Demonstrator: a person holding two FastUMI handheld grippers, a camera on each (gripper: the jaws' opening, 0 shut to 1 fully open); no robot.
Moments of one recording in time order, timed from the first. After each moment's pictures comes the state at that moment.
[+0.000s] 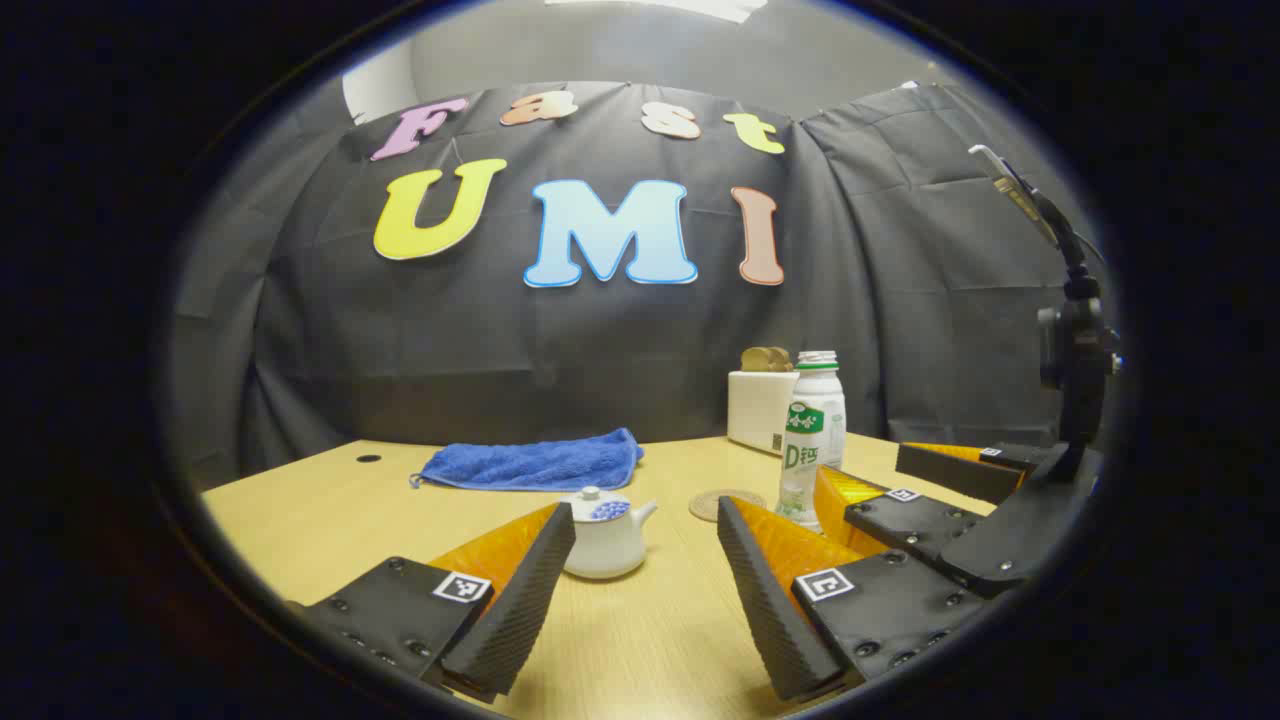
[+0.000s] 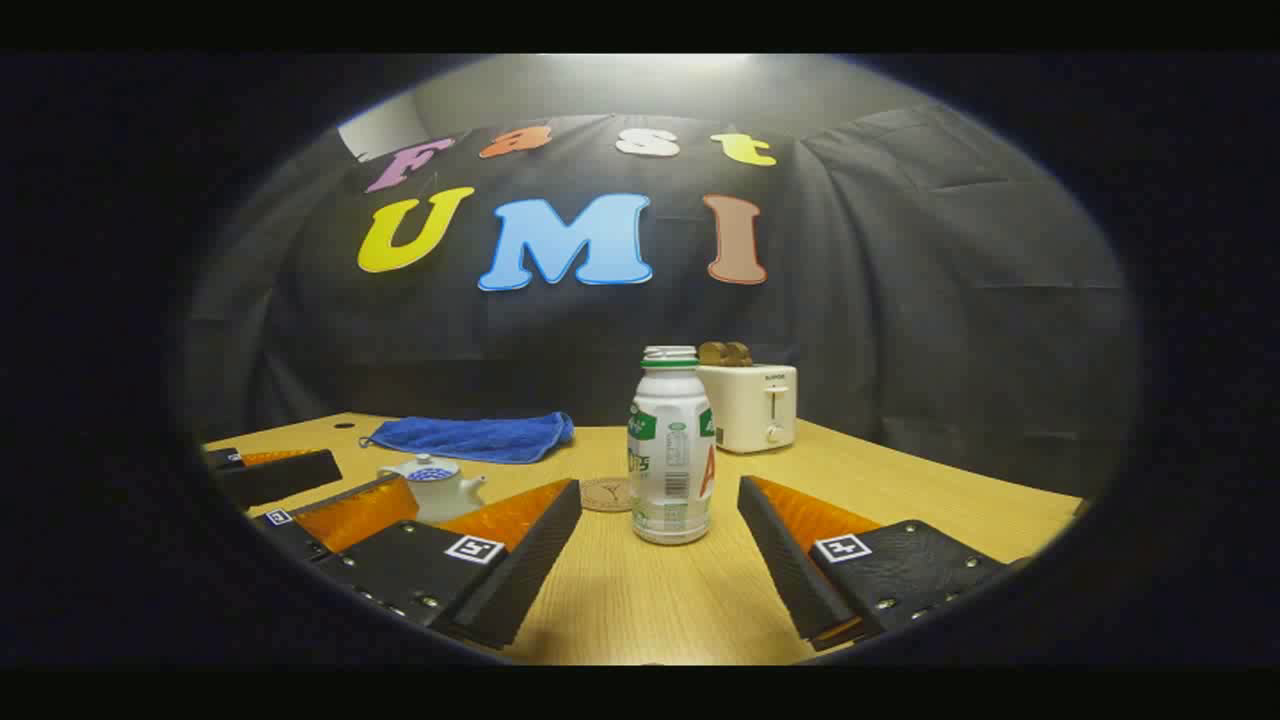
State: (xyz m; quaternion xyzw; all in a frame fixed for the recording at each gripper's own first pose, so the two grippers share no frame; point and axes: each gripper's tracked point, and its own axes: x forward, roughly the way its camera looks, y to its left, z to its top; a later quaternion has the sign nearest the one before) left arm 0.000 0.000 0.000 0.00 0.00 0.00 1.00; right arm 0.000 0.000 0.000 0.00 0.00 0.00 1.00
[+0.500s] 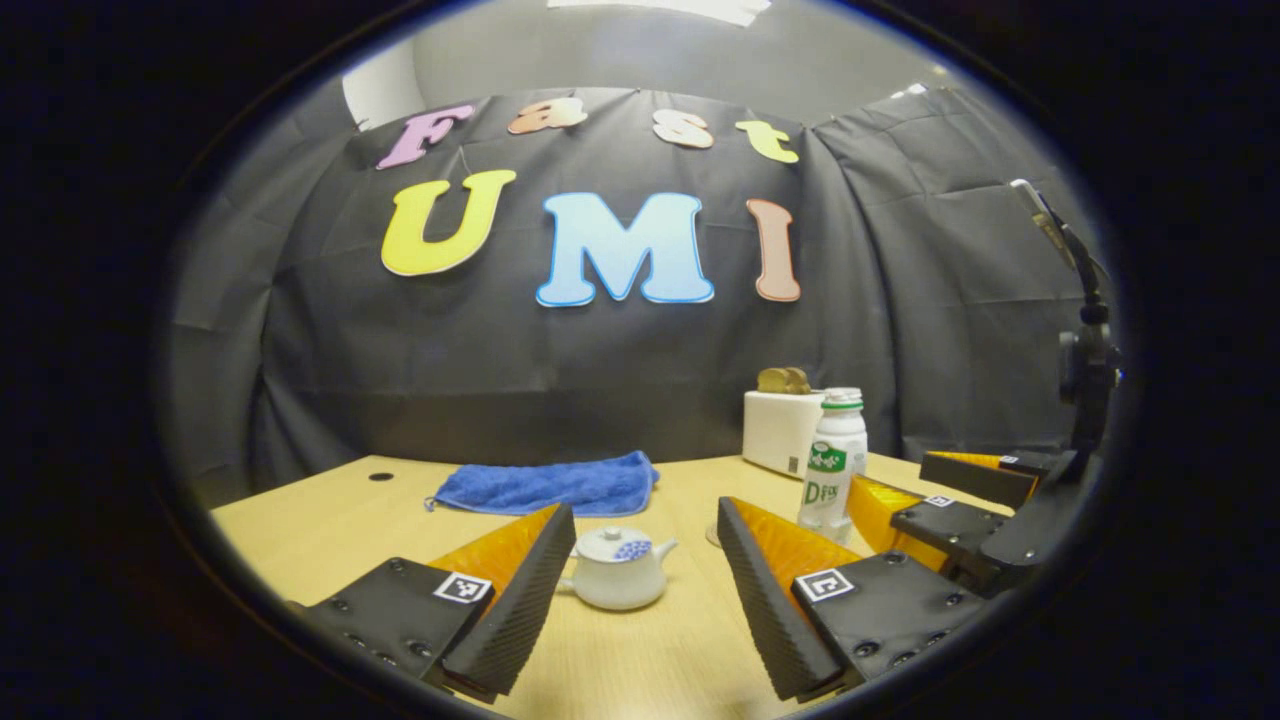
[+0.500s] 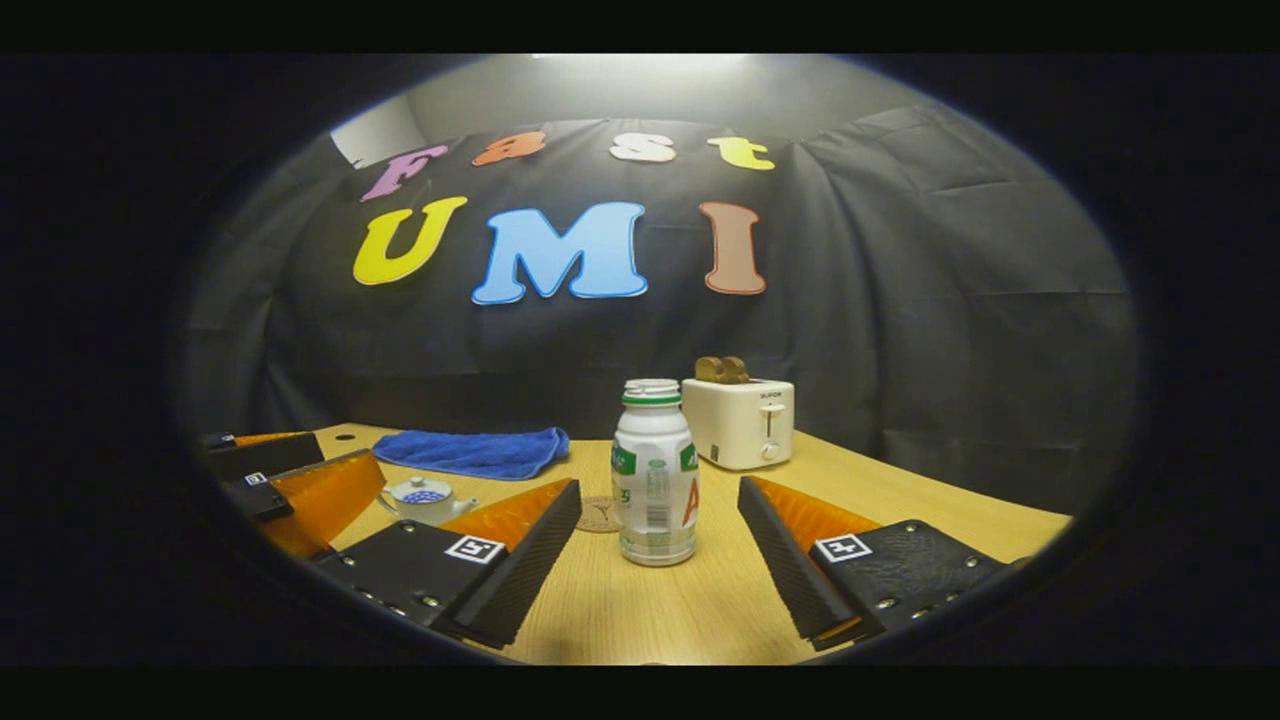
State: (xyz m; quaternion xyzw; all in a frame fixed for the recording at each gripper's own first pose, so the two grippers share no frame) left arm -0.001 0.015 0.025 0.00 -0.02 0.02 1.00; right arm 0.008 -0.015 0.037 0.00 -0.02 0.00 1.00
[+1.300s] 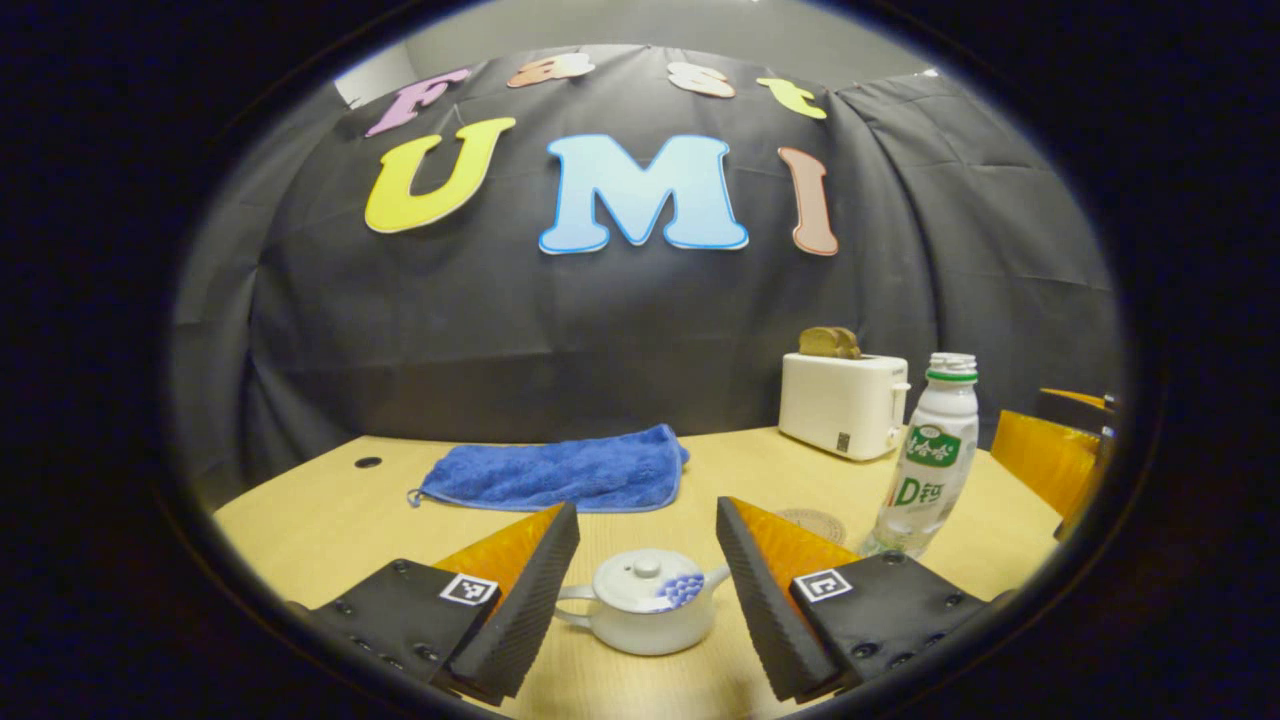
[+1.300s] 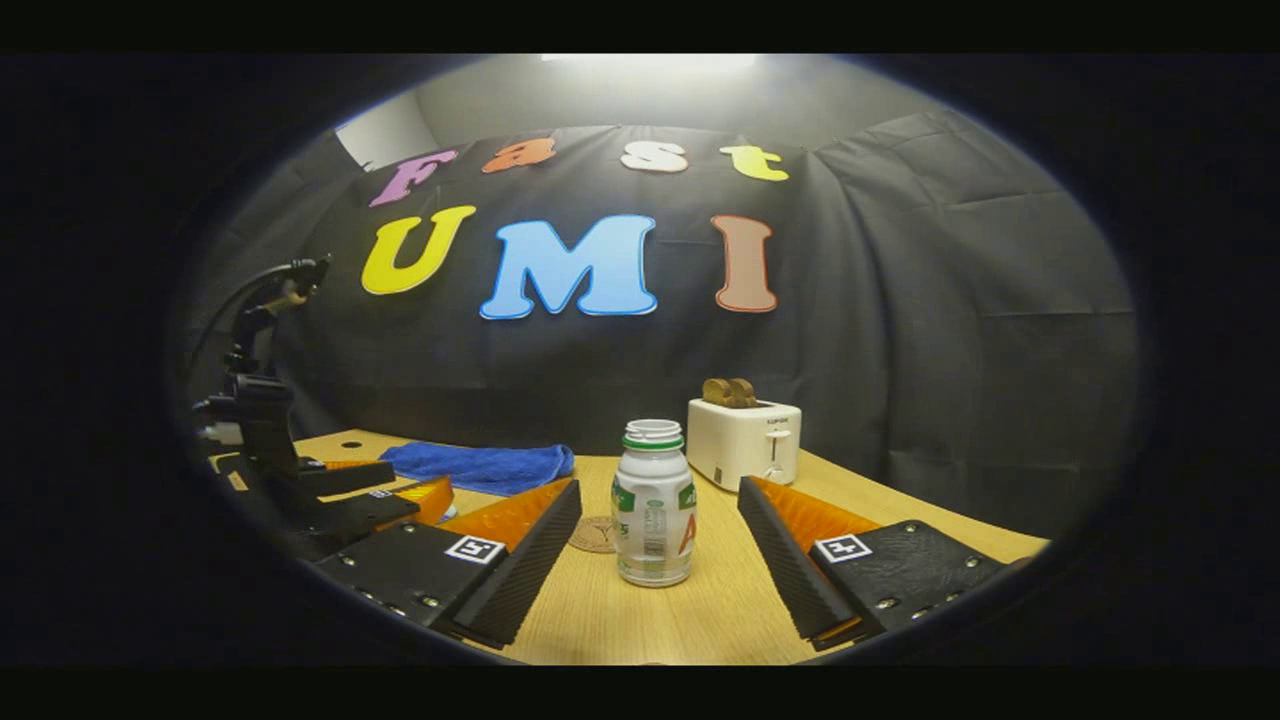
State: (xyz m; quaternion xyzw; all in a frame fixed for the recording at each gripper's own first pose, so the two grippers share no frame) left arm 0.099 0.040 -0.015 0.00 0.06 0.03 1.00; right arm 0.015 -0.020 0.060 -0.01 -0.03 0.02 1.00
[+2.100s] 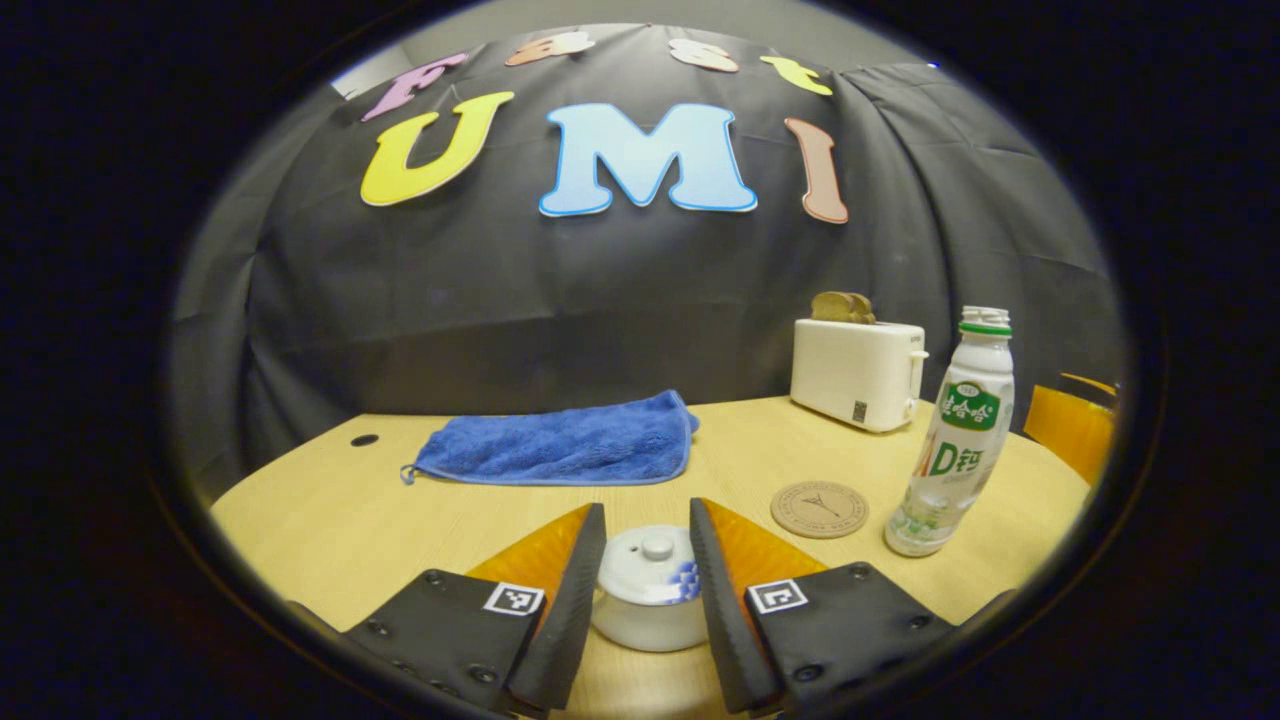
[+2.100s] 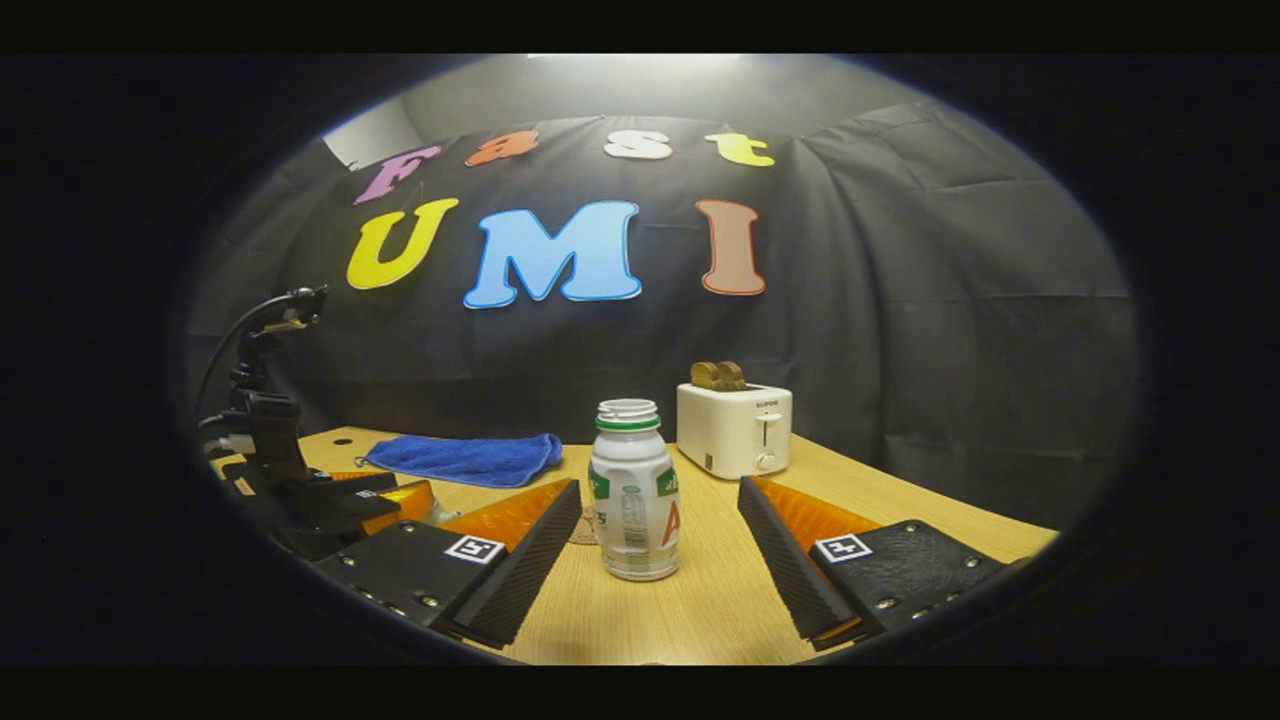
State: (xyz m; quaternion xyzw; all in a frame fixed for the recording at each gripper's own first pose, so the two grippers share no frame) left arm 0.111 0.044 -0.036 0.01 0.09 0.04 0.99; right arm 0.022 -0.033 0.044 0.00 -0.01 0.01 1.00
